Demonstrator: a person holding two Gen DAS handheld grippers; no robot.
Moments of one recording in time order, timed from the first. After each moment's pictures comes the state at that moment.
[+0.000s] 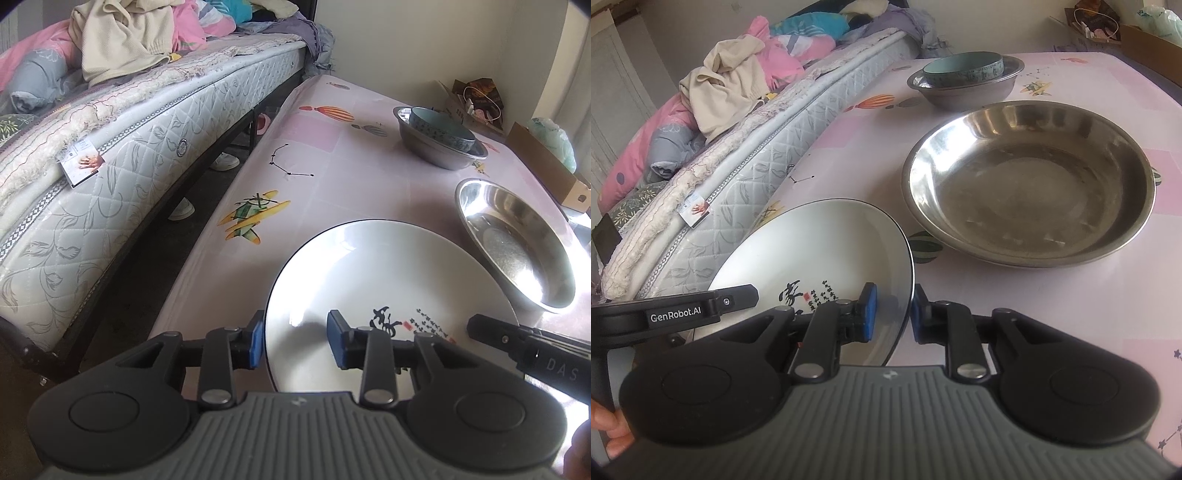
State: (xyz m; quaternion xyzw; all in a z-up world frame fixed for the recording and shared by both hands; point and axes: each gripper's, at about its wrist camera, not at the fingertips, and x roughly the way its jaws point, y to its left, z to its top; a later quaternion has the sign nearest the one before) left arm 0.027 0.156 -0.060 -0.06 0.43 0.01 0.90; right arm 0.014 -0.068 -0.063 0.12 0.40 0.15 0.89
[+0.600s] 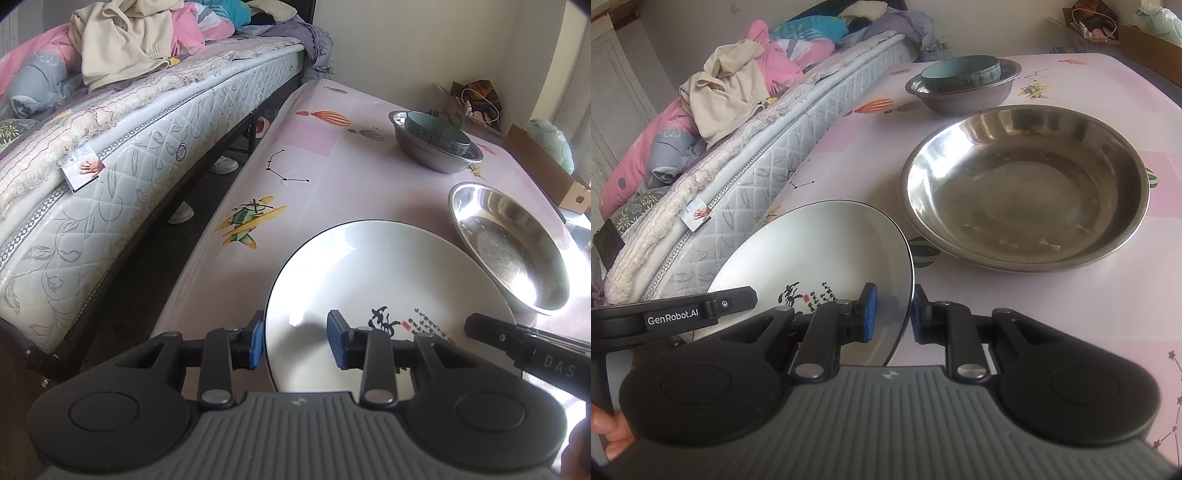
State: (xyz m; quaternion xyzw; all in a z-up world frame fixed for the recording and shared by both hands) left arm 0.024 0.153 -0.055 -0.06 0.43 0.01 0.90; right arm 0.011 -0.072 -0.058 0.13 0.40 0.15 0.89
